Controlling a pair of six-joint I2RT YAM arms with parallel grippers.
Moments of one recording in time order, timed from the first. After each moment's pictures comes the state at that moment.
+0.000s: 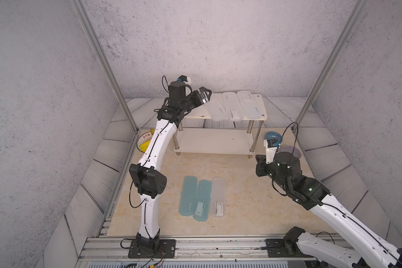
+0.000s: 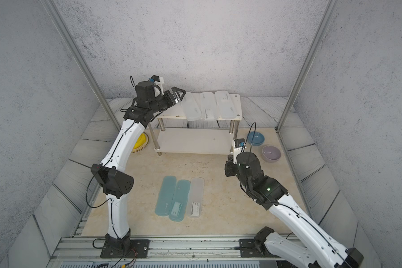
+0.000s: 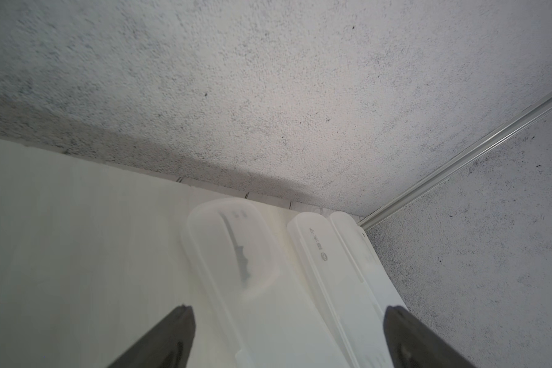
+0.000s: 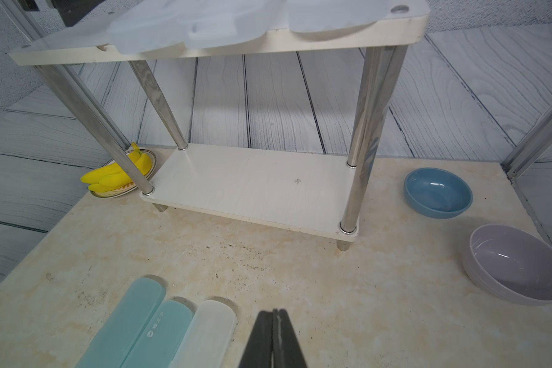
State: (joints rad) left arm -0.34 2.13 2.43 -0.50 0.32 -0.65; right arm 0.65 0.93 0.98 -0.49 0.29 0.29
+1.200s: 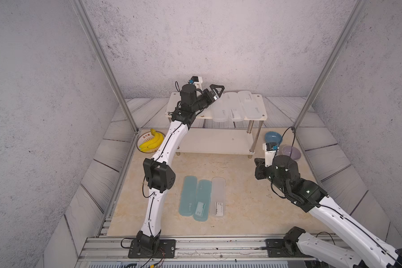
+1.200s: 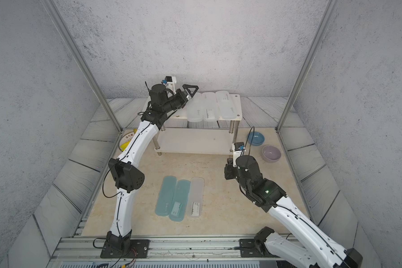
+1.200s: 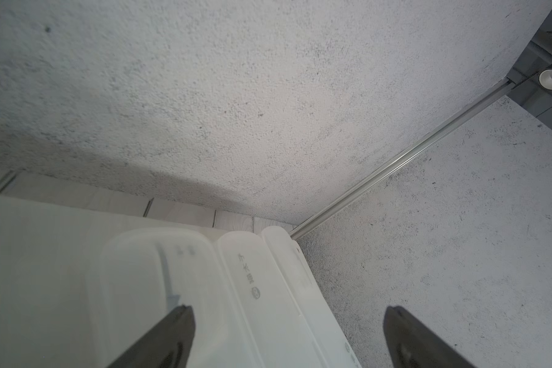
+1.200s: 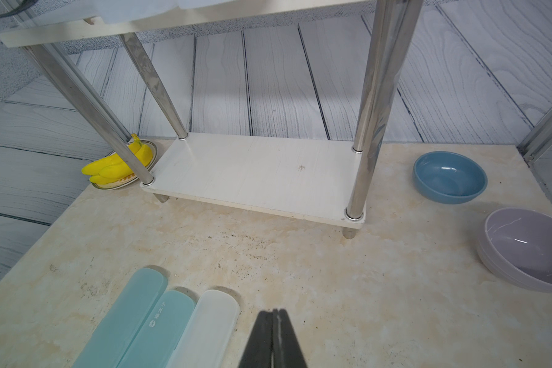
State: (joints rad) left arm -0.41 2.30 2.53 -0.20 0.45 -0.90; right arm 0.65 0.91 0.93 -0.47 0.27 0.32
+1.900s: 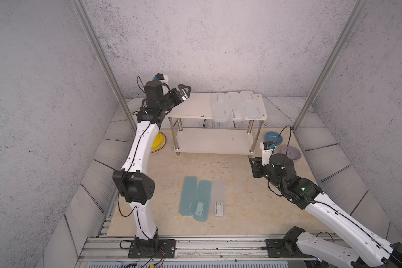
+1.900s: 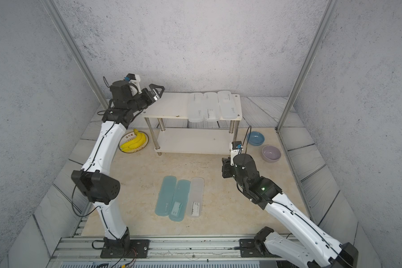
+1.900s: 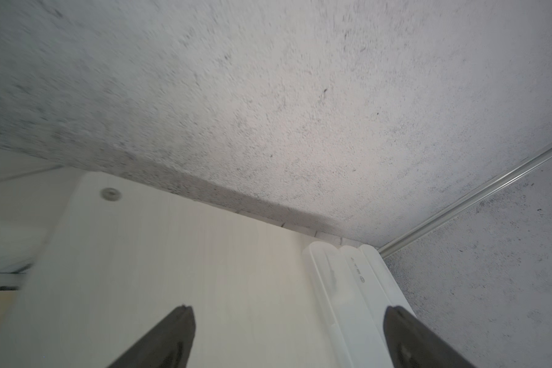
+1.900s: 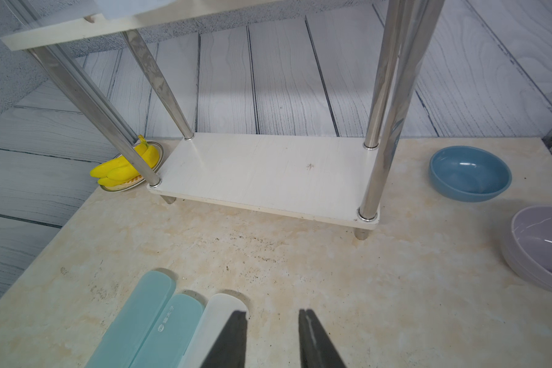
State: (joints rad) left arm -0.14 1.86 2.11 -0.39 0.37 -0.62; right arm 0.65 0.96 0.92 -0.42 0.24 0.34
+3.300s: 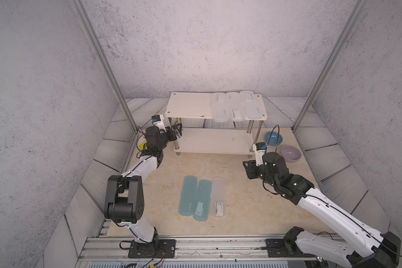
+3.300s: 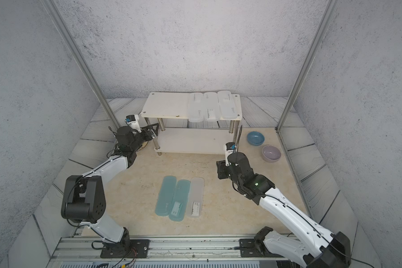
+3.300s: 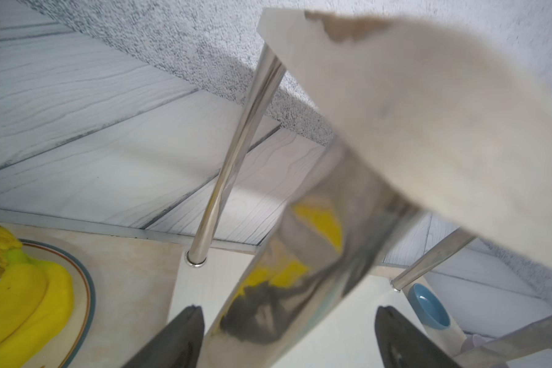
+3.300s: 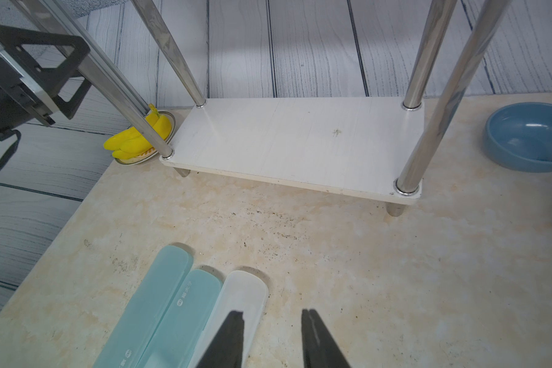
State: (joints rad) left arm -0.07 1.68 1.11 0.46 0.31 -0.47; right arm 0.65 1.03 0.92 -0.43 0.14 0.38
